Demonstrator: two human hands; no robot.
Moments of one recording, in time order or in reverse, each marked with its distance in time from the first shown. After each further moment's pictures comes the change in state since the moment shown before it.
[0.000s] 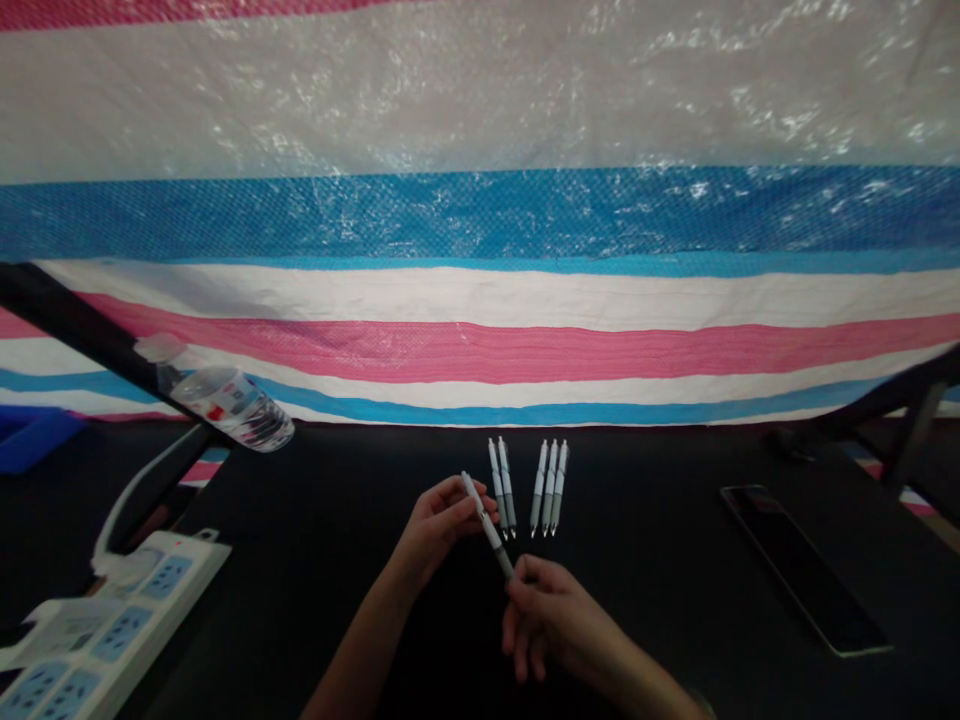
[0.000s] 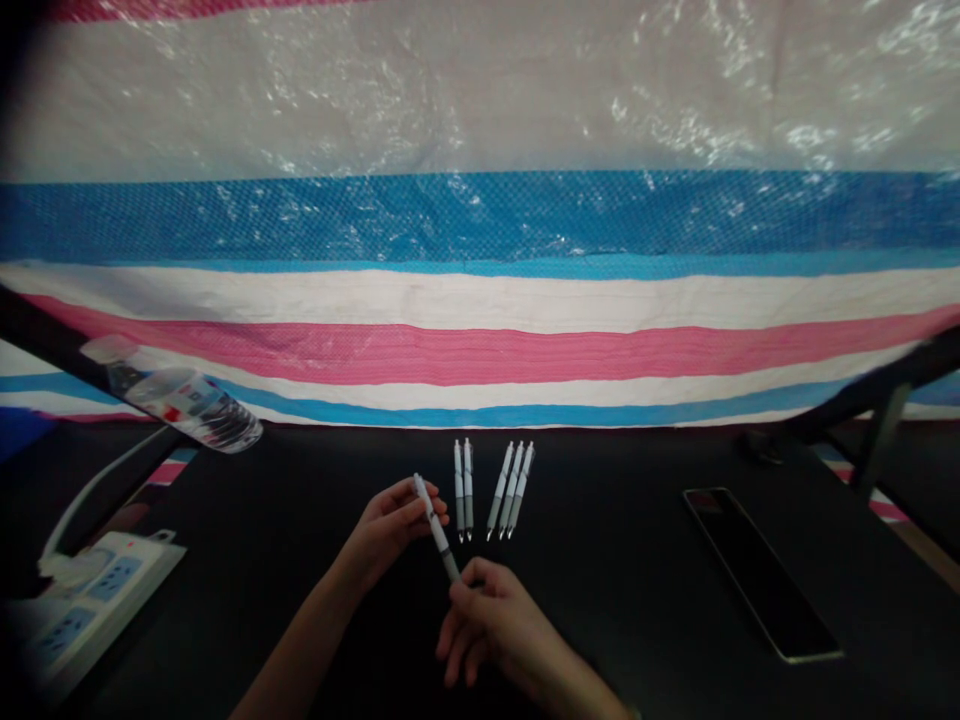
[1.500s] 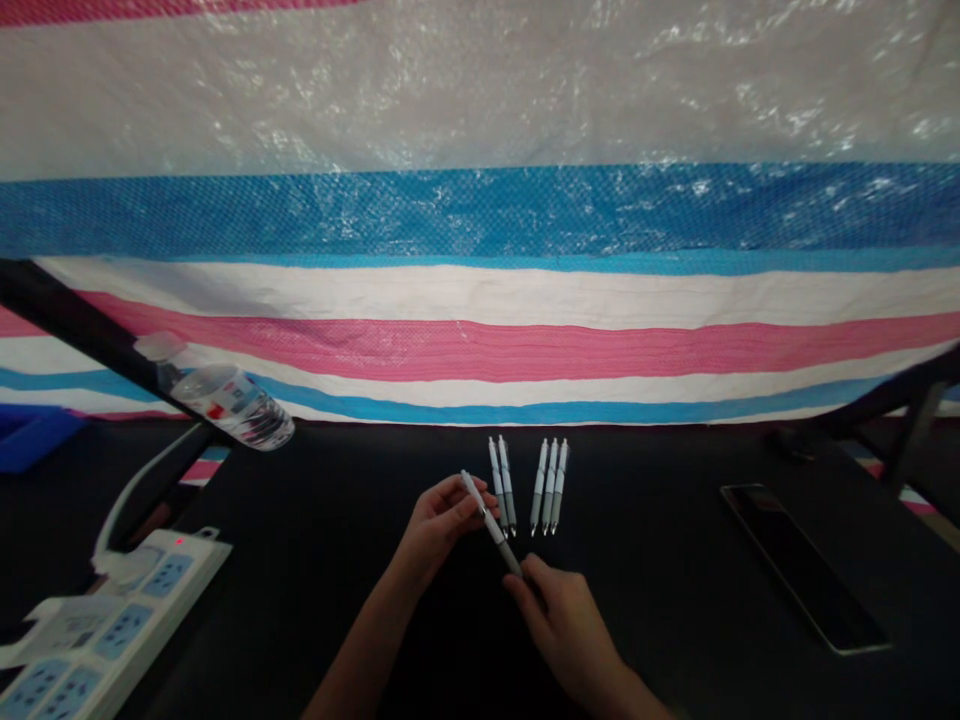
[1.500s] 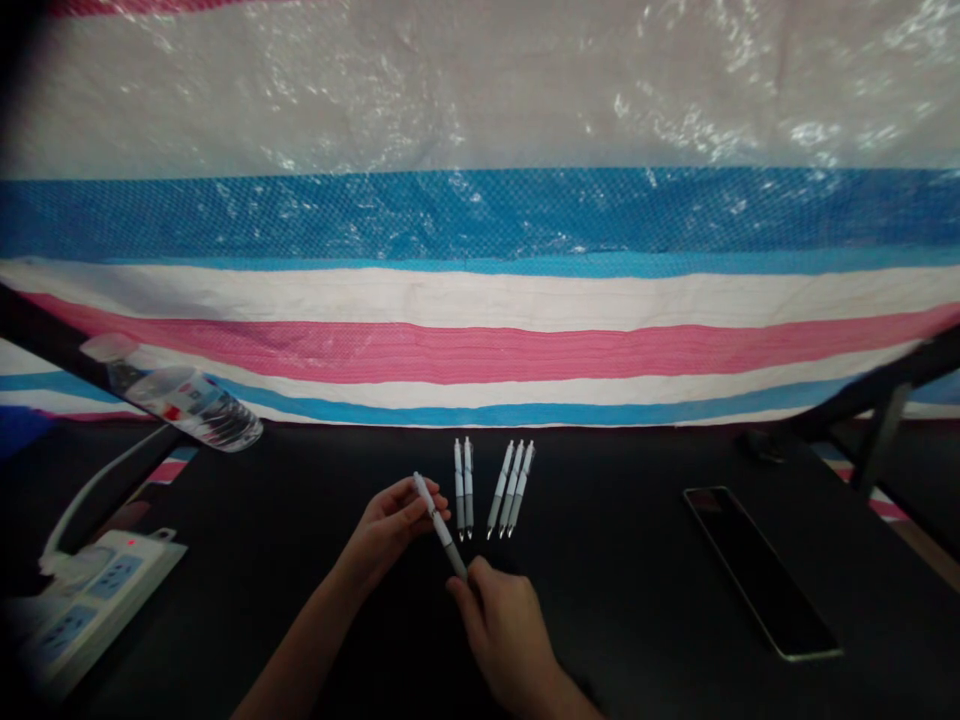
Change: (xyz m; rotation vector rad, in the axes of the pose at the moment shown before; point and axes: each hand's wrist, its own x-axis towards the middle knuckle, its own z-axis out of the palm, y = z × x) left_hand 0.004 -0.010 -0.005 0.000 -0.027 0.045; right_hand -0.010 -0.007 0.012 -0.946 0.483 -0.386
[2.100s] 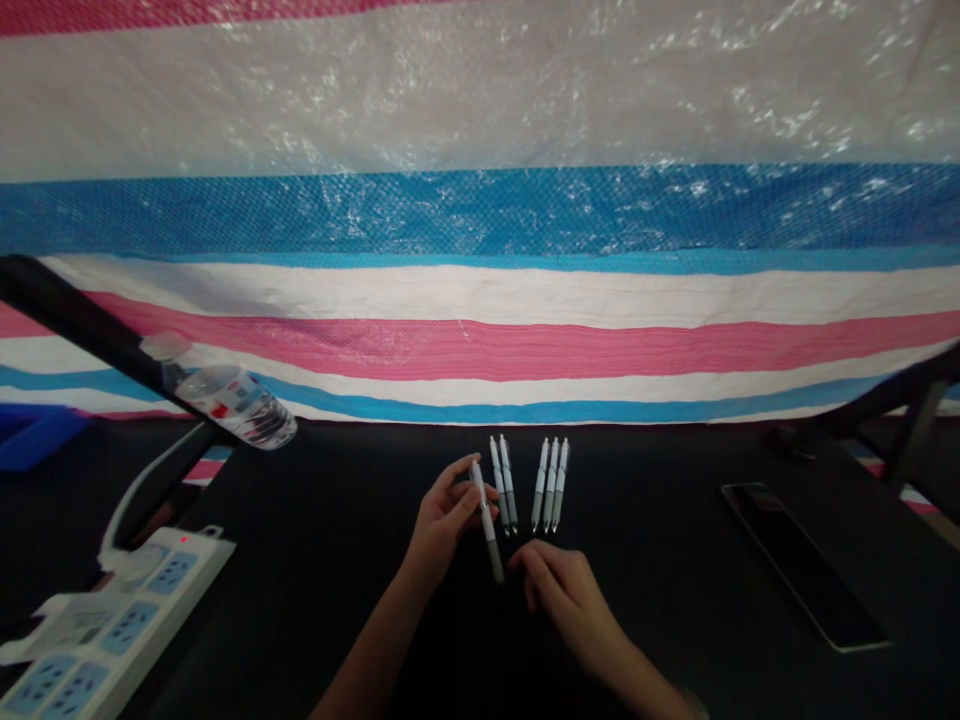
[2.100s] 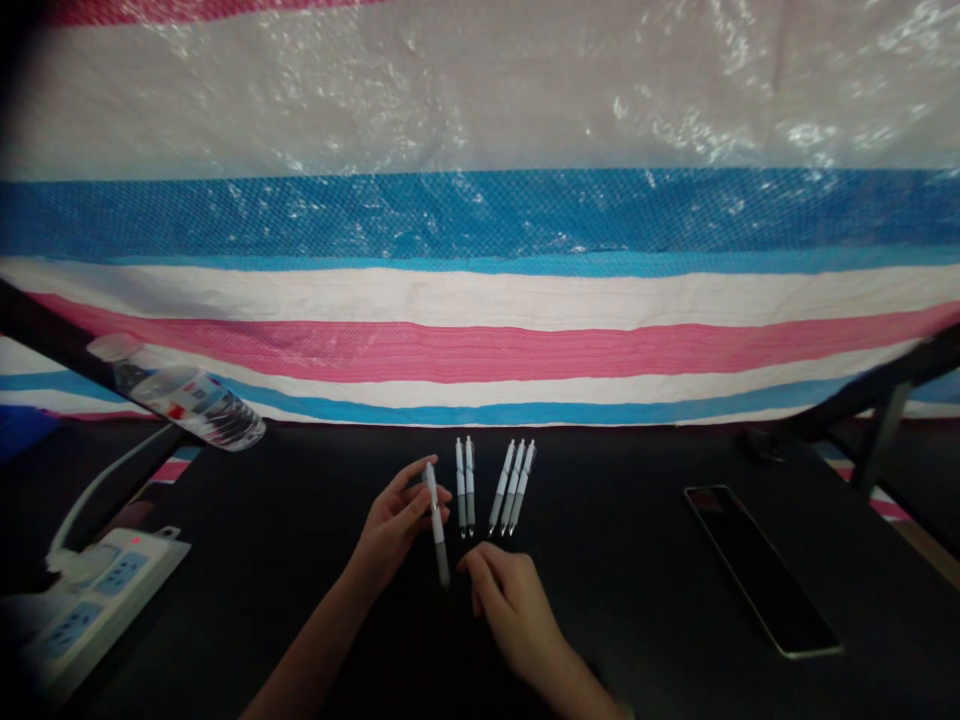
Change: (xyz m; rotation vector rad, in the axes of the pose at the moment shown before) left_hand -0.003 -0.004 0.011 0.042 0.072 0.098; right_hand 0.011 0.005 -0.012 0.236 -0.085 -0.044
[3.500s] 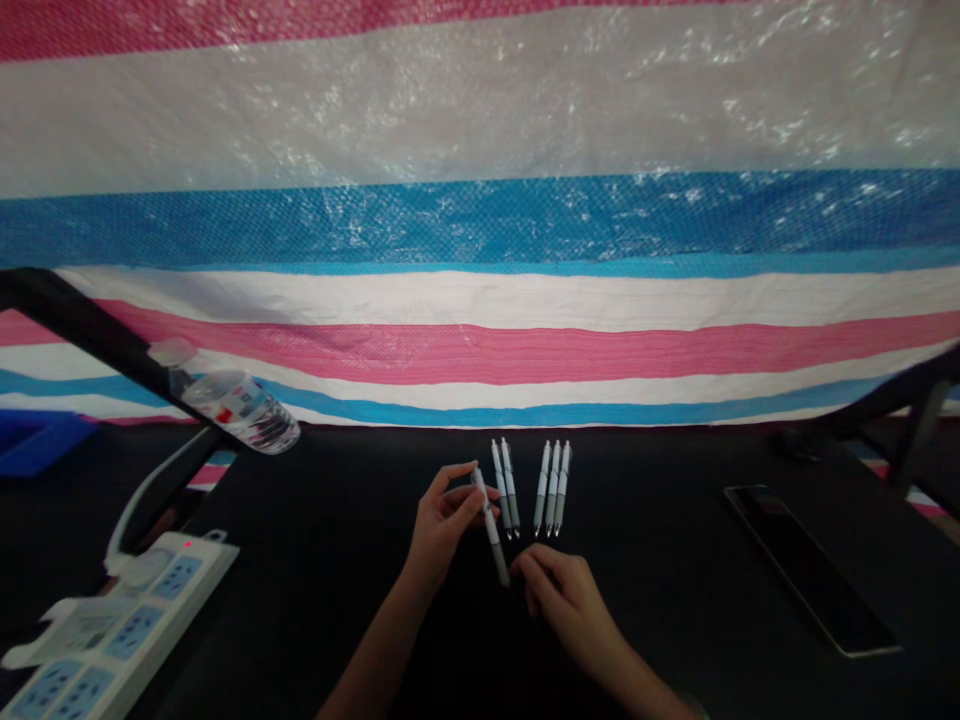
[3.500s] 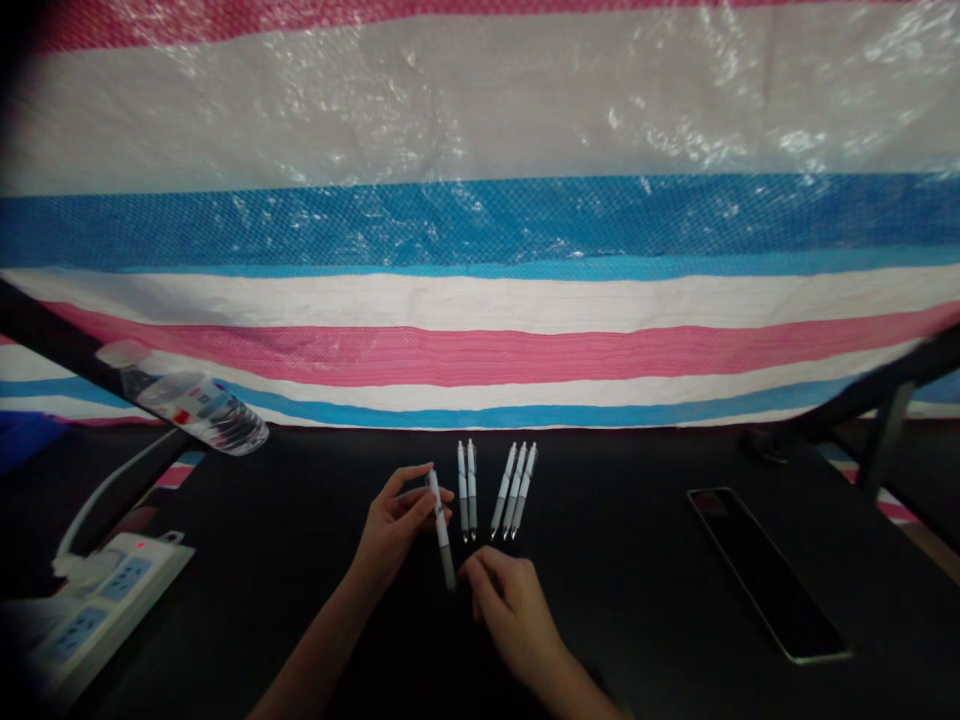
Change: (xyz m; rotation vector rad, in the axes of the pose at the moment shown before) left_hand 0.000 -0.001 -0.003 0.148 0.050 0.065; right_hand 0.000 -0.002 0.001 -0.146 -0.002 -0.026
